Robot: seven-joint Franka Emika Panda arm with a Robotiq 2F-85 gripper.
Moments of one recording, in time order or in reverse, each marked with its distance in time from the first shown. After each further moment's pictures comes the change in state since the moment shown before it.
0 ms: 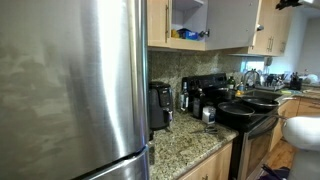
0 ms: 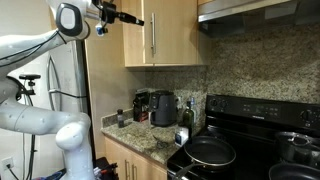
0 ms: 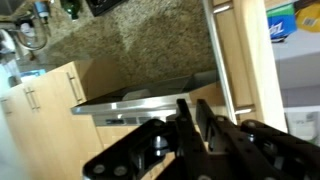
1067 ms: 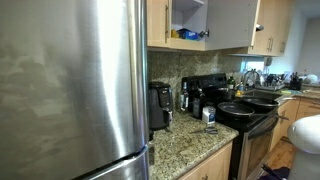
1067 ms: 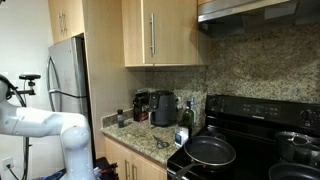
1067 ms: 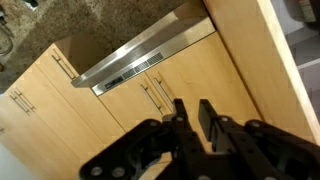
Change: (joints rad) arm 0.242 0.018 -0.266 0.547 0.086 -0.352 0.028
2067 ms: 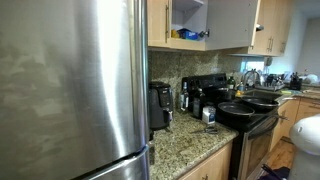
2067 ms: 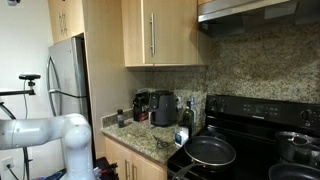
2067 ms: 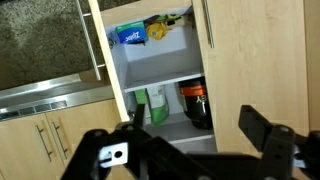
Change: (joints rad) arm 0.064 -0.240 0.321 -0.046 0.092 -0.327 -0.072
